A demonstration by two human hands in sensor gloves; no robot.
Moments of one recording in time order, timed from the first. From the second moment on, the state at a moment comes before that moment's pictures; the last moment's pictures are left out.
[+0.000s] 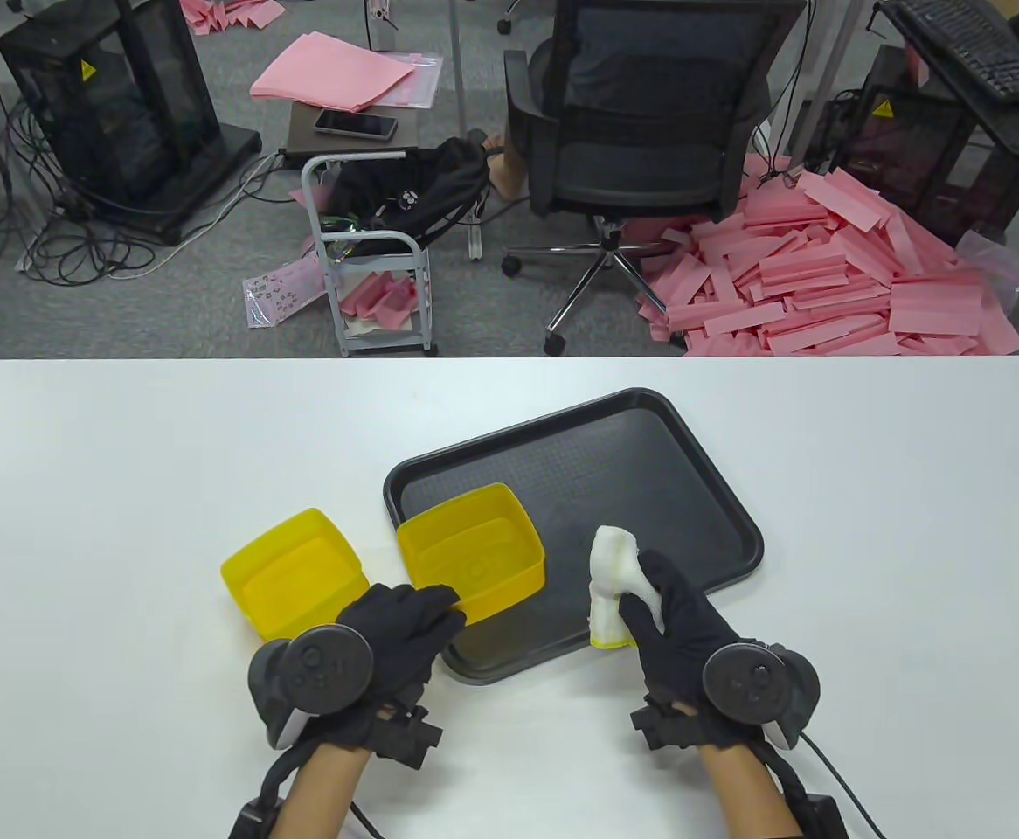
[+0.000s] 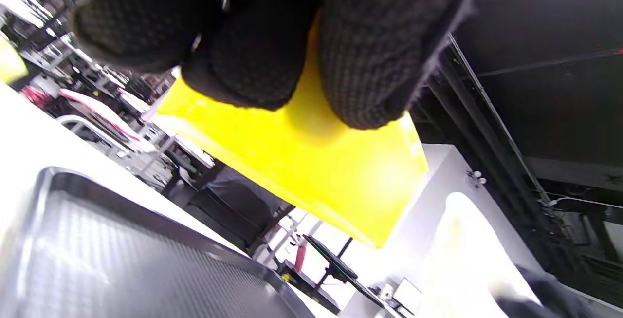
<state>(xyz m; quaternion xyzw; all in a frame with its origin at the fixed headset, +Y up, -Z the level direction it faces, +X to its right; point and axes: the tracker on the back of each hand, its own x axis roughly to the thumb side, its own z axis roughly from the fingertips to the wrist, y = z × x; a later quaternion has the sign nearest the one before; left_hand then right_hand) -0.185 -0.665 -0.260 0.17 -0.11 0.35 0.91 0.176 -0.711 -0.278 0.15 -0.23 0.89 0.36</state>
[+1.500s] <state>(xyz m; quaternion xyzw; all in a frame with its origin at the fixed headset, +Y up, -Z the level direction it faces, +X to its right) -0.315 -0.690 -0.242 0.16 0.04 0.27 0.95 0.173 -0.716 -0.280 0.15 -0.18 0.91 0.35</state>
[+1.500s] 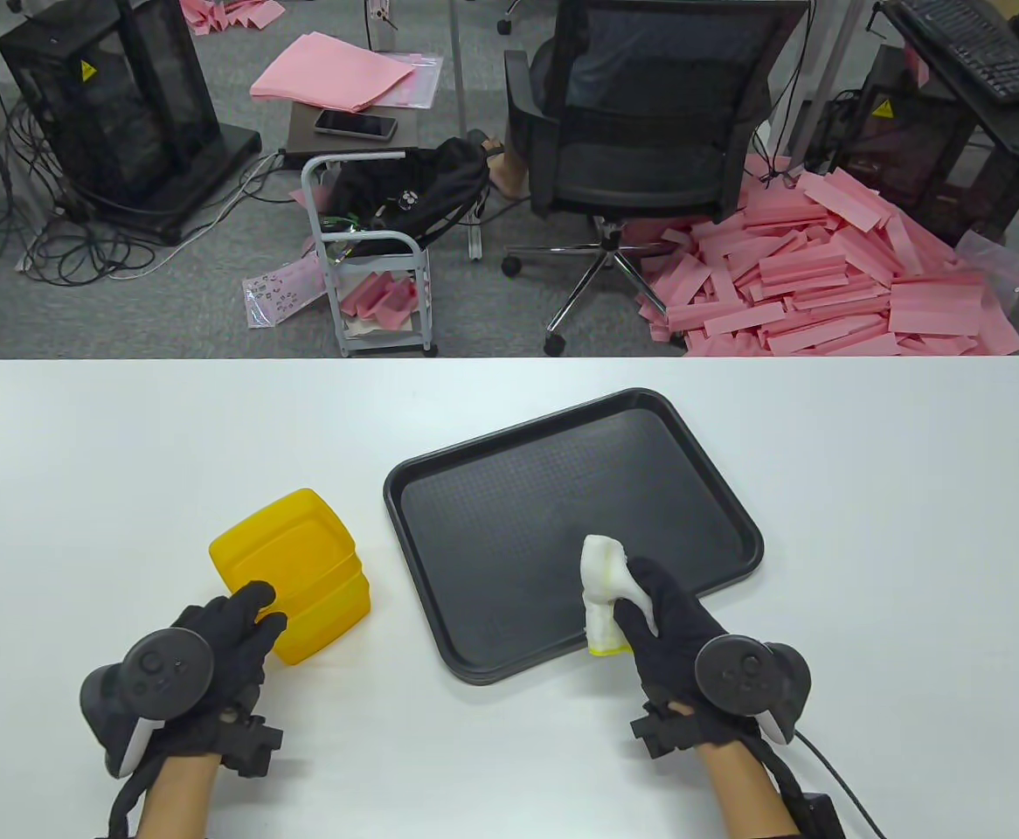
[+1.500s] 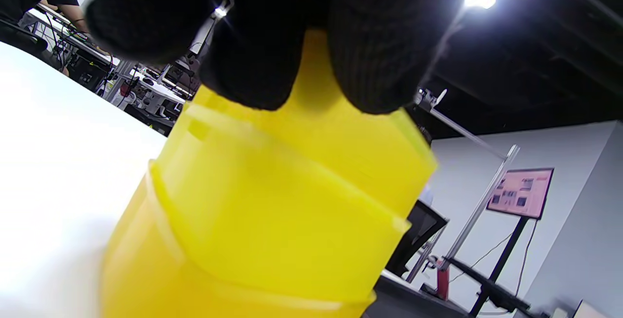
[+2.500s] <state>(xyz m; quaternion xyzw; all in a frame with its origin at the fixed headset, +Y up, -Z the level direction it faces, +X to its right) -0.123 -0.678 -0.288 0.15 -0.18 0.27 0.93 0.178 -0.718 -0.283 0.14 -0.16 0.91 0.36</state>
